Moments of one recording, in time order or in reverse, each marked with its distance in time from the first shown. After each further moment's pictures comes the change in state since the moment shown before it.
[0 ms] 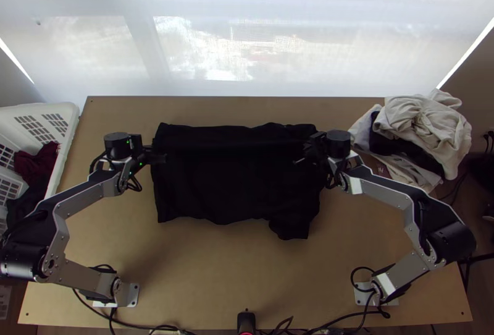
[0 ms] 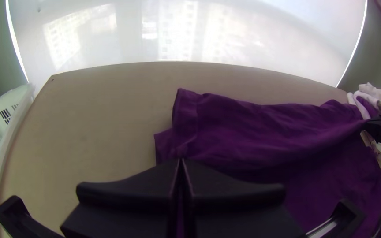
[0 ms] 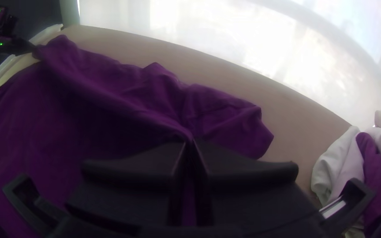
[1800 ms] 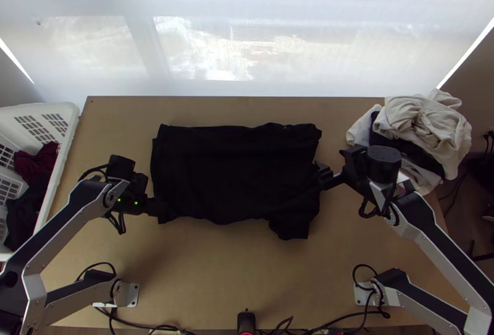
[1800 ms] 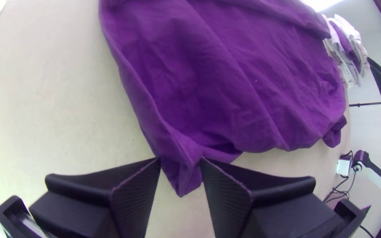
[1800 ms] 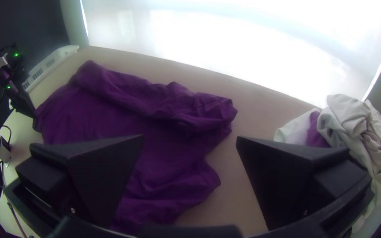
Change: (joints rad) left arm -0.101 -0.350 -0.015 -1.009 0.194 -0.026; right arm 0.019 -0.666 -0.085 -0.574 0.000 0.106
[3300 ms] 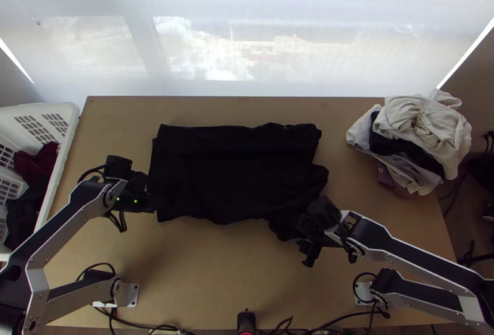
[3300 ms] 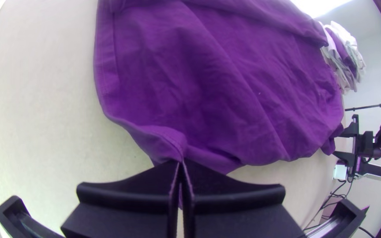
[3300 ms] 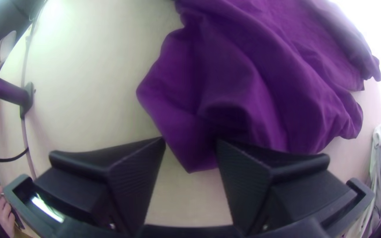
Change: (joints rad) left arm 0.045 0.029 -0.034 0.103 0.048 0.027; right arm 0.463 0.090 -0.230 -0.243 -0.053 -0.214
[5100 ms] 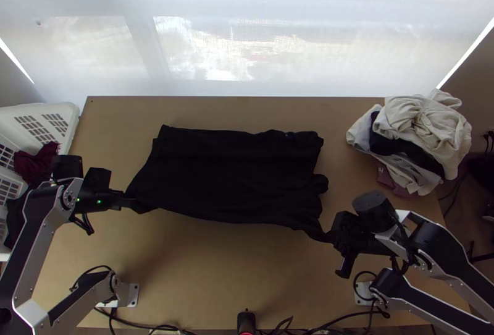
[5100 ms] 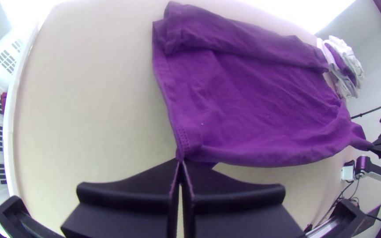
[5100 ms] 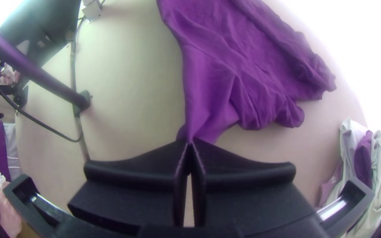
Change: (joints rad) left arm 0.305 -0.198 0.090 -0.213 0.008 0.284; right arm -0.058 -0.336 0.344 -0.607 -0.078 -0.028
